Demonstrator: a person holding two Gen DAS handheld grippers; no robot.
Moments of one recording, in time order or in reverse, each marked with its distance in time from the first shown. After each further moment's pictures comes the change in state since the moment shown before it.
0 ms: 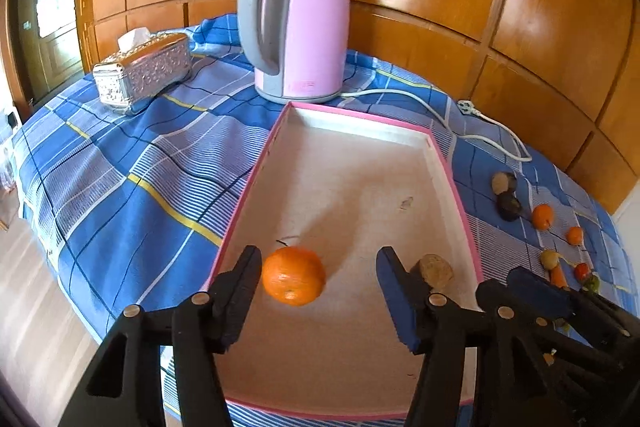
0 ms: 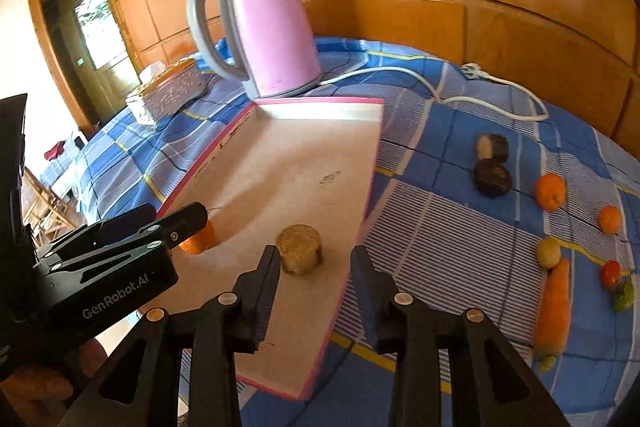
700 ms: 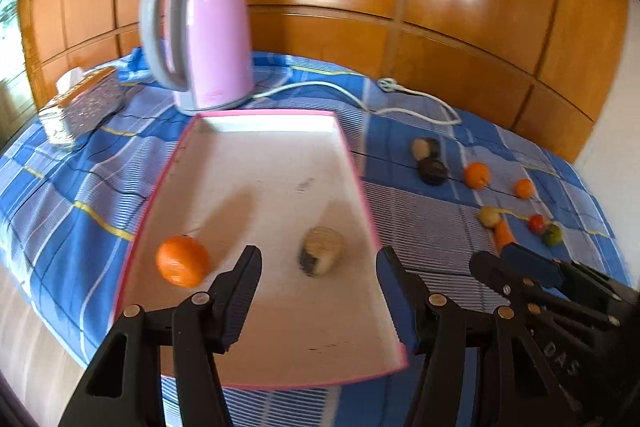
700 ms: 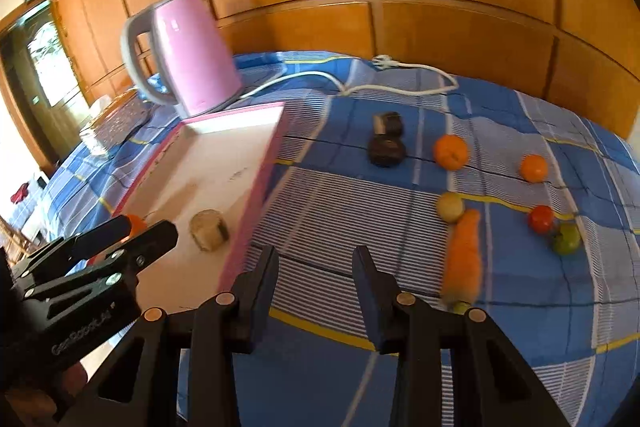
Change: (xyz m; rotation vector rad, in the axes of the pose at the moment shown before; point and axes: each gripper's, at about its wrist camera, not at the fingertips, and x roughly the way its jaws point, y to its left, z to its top) left arm -0.019 -0.069 -0.021 0.182 -0.005 -0.150; right arm -0.043 -0.059 -0.031 0.151 -0.045 -0.153
